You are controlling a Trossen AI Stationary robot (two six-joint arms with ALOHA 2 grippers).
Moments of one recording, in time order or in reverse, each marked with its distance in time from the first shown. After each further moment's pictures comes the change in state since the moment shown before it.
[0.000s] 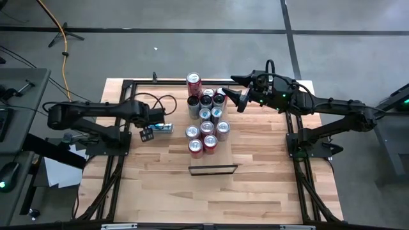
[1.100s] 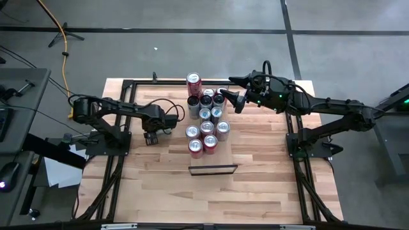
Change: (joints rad) left arm -0.001 0.365 0.014 0.083 0.054 0.101; right arm 0.000 0.023 0.000 0.000 -0.003 -0.004
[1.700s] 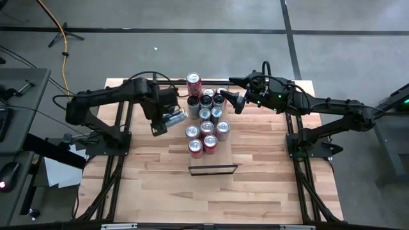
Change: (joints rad) left arm -0.008 -0.107 0.710 -0.458 0.280 -0.095; right arm 0.001 0.000 0.000 -0.022 0.000 -0.010
